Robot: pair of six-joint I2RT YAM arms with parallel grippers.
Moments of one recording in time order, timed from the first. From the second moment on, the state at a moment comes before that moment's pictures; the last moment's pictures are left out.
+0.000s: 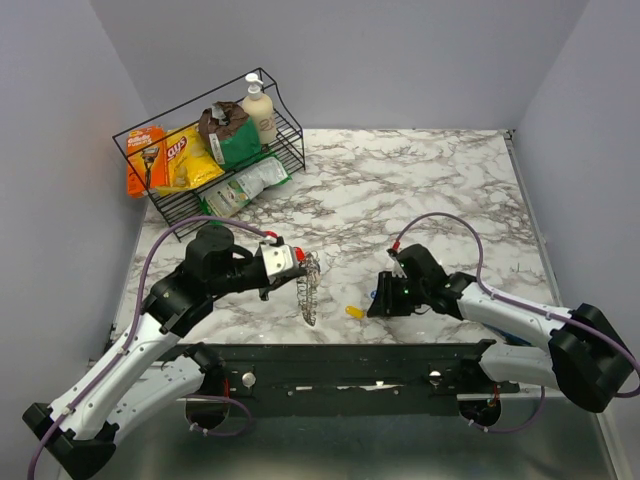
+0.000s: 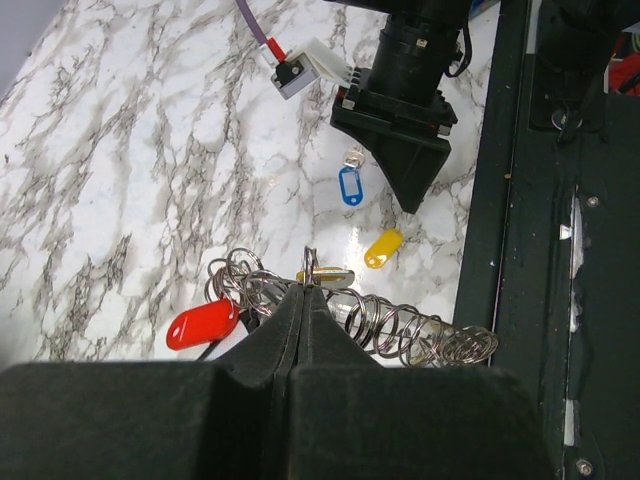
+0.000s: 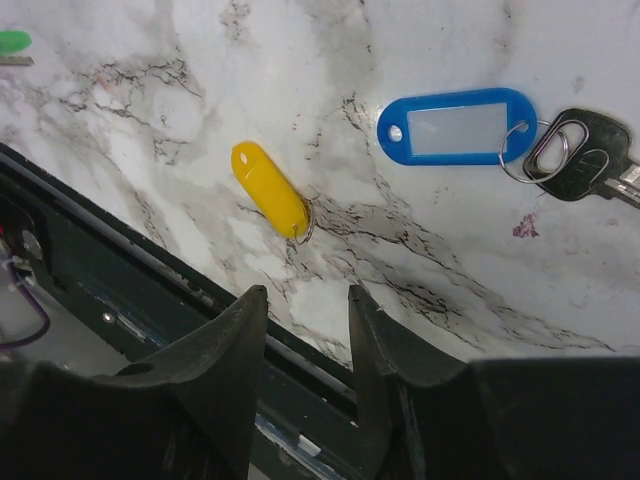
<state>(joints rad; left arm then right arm) -0.66 0.71 0.82 -0.45 0.58 0.37 0.70 1.18 0.50 -0.26 -0.28 0.66</state>
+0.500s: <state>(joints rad) -0.66 0.71 0.82 -0.44 0.58 0.37 0.70 1.32 0.49 -0.13 -0.29 0.74</state>
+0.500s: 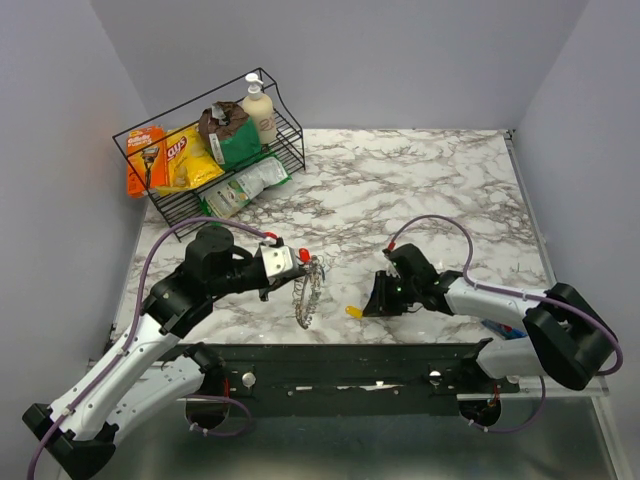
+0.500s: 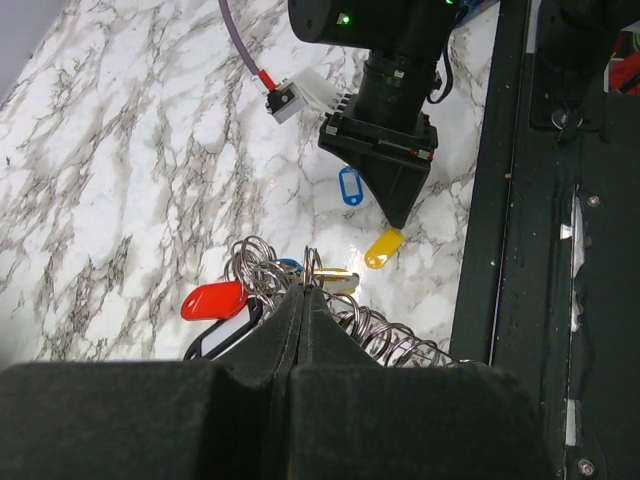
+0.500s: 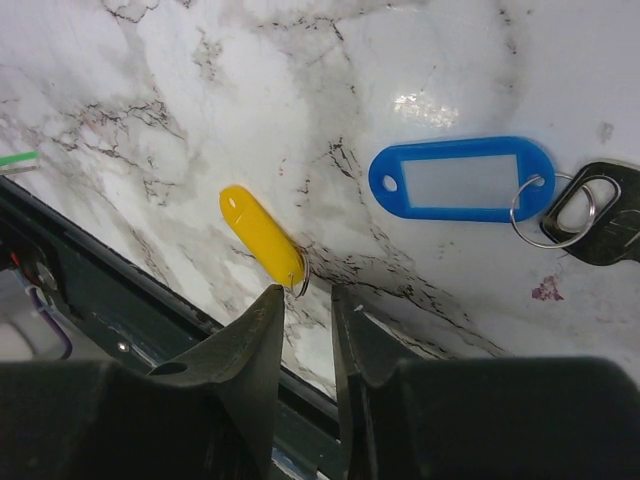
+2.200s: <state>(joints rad) -0.66 0.72 0.81 -0.45 0.58 0.38 0.70 1.15 1.01 -0.26 -0.71 -0.01</state>
